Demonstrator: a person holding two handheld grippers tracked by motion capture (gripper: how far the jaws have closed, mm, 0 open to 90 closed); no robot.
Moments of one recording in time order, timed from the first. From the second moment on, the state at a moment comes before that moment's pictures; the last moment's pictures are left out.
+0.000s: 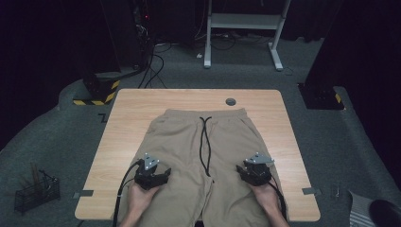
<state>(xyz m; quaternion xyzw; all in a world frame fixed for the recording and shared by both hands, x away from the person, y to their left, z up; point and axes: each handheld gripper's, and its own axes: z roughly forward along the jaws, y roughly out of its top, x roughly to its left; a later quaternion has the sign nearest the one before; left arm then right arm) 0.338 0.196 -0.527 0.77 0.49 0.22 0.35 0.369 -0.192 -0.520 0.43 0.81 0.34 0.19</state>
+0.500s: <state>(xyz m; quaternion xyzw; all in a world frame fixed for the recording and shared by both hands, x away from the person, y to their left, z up) 0.329 0.195 -0.516 0.76 0.50 0.17 0.37 0.348 -0.194 -0.518 0.43 0.81 0.35 0.18</state>
